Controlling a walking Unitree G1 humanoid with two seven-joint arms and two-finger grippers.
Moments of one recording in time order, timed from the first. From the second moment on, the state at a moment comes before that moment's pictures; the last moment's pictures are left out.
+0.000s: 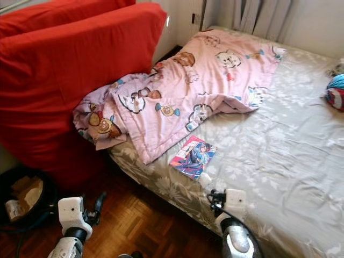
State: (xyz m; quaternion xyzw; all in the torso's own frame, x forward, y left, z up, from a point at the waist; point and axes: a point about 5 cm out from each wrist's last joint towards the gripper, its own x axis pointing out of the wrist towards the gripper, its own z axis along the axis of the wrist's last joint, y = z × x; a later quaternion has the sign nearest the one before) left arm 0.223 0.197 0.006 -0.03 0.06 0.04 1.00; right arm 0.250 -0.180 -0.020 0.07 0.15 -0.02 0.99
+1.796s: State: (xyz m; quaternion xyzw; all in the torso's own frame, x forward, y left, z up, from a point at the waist) left arm 0.230 0.192 0.016 -0.05 0.07 0.04 1.00; right arm 0.250 -0.171 -0.018 0.08 0.15 0.01 0.99
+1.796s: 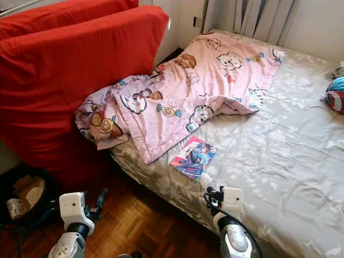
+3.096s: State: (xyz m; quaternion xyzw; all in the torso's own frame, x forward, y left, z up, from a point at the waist) left arm 0.237 0.189 0.032 -0.06 0.04 0.03 1.00; right arm 0.251 -0.168 -0.016 0.10 0.14 0.01 0.98
